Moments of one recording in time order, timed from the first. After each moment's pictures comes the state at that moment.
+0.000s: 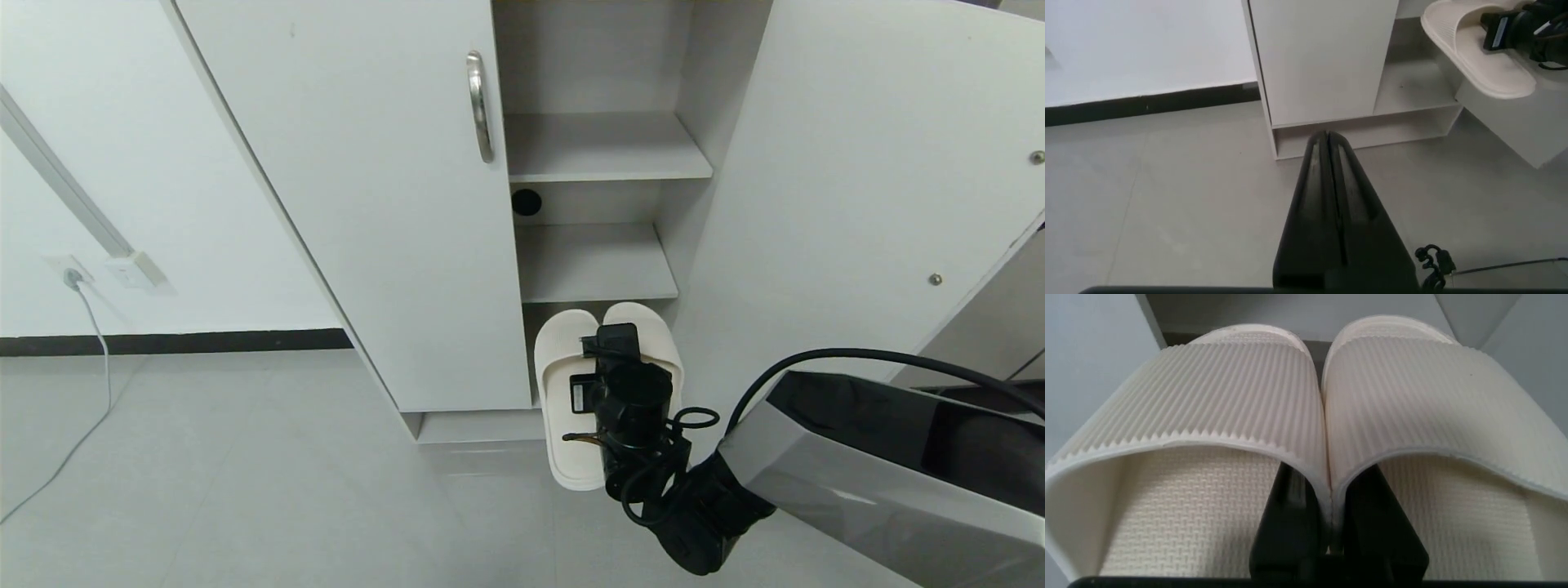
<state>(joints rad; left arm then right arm) 0.00 0.00 0.00 0.00 -0.07 0.06 0.80 2.39 -1.17 -1.29 -0.76 -0.05</state>
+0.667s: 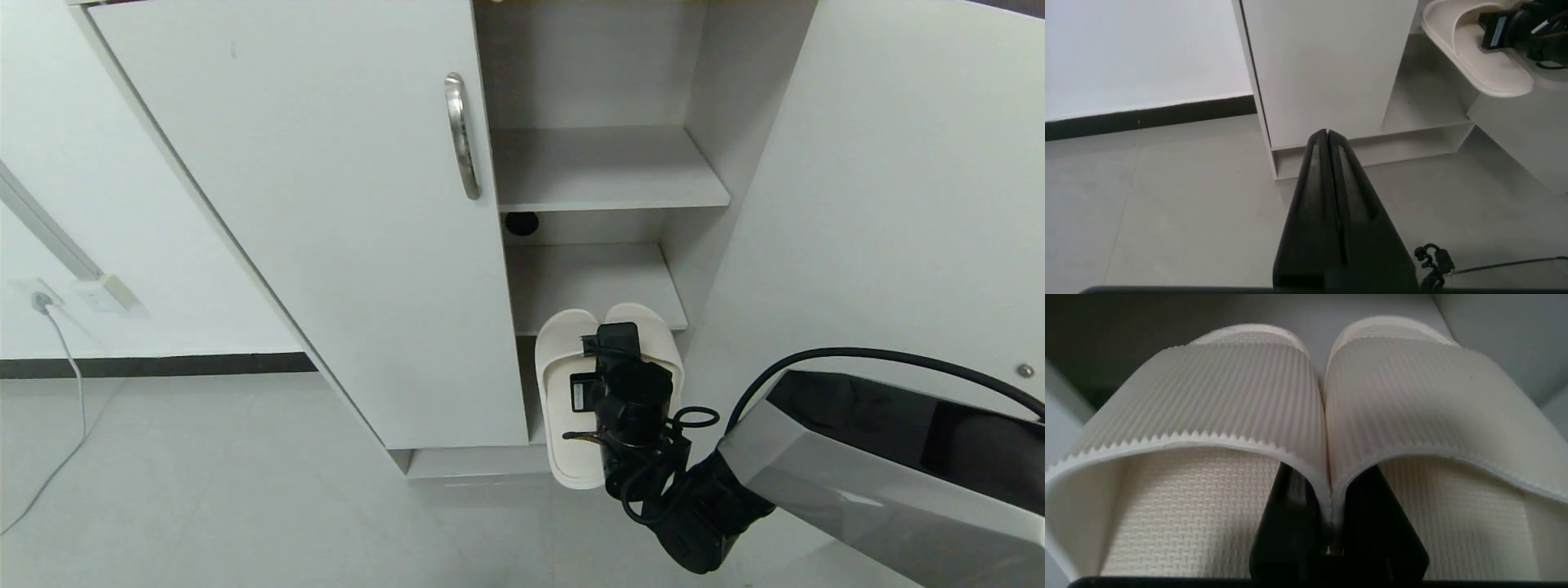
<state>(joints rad) 0.00 0.00 0.00 0.00 -0.07 0.06 0.80 2.39 -1.17 -1.29 -0.76 -0.05</state>
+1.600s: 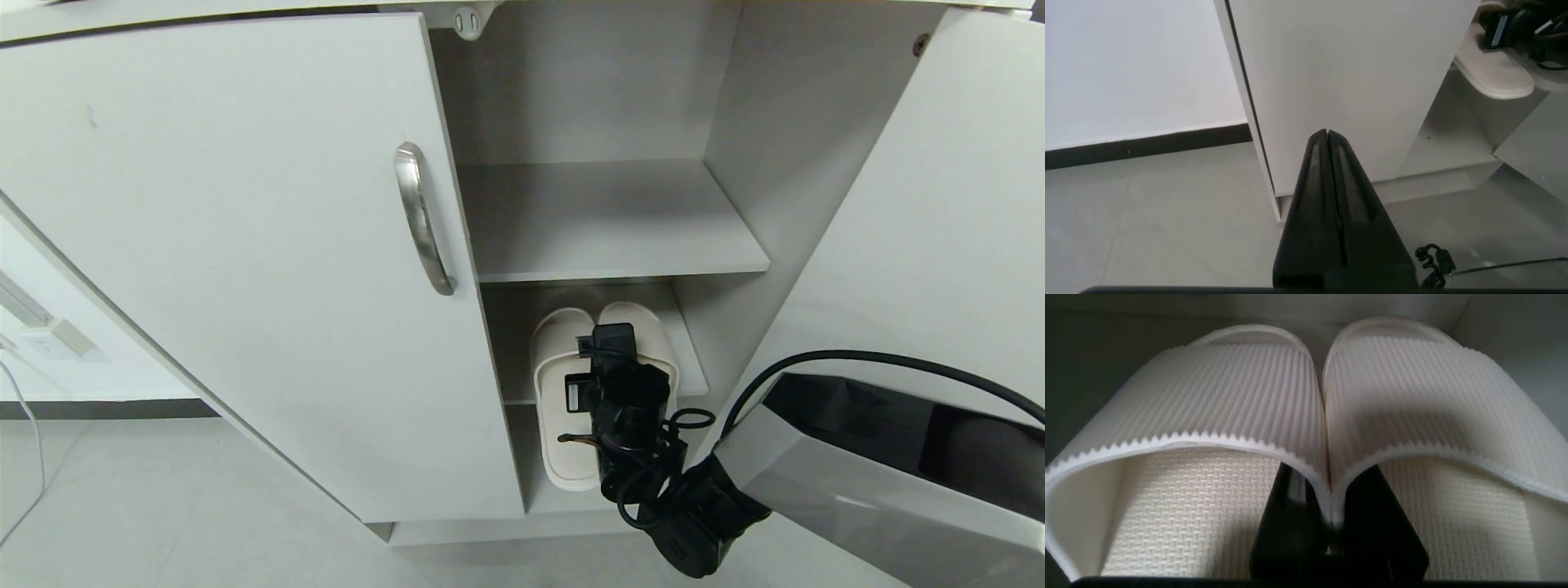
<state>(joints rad) 0.00 0.00 0.00 0.00 -0.07 0.06 0.81 2.39 -1.18 -1.31 -0.76 -0.05</state>
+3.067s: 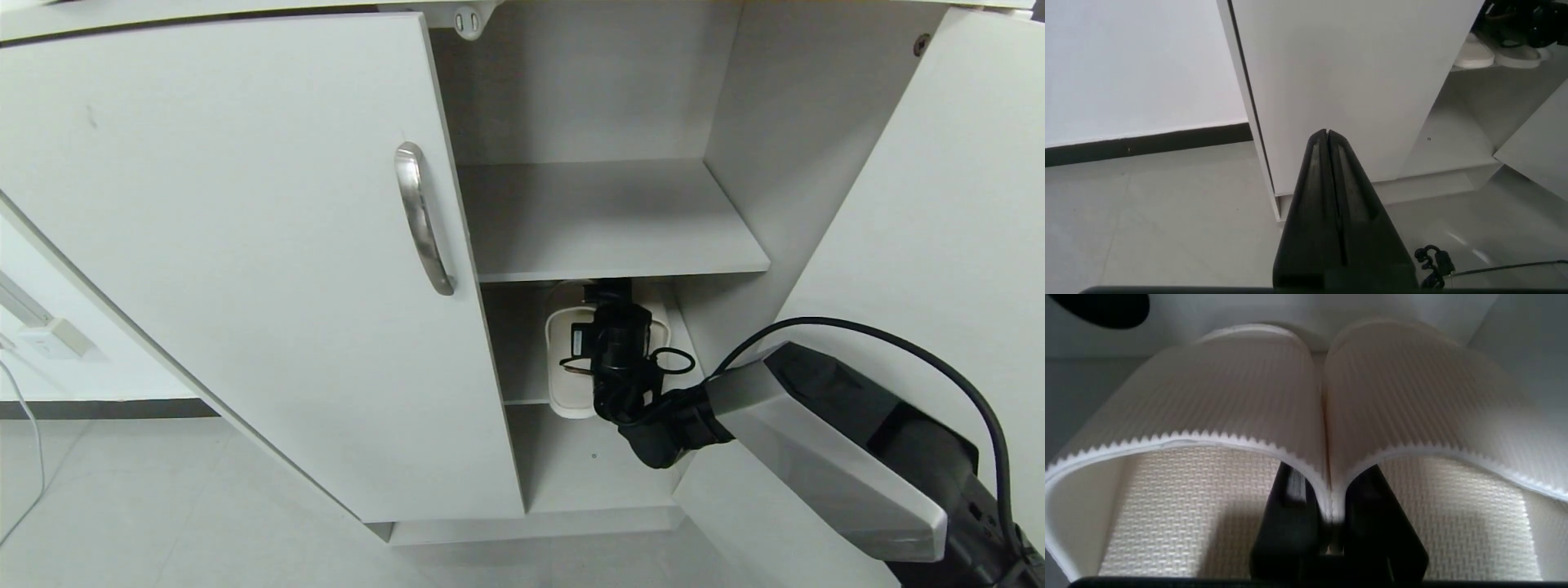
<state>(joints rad) 0.00 0.00 0.00 0.00 -0.06 0.05 0.67 2.56 -1.70 -0.91 -0.69 0.02</state>
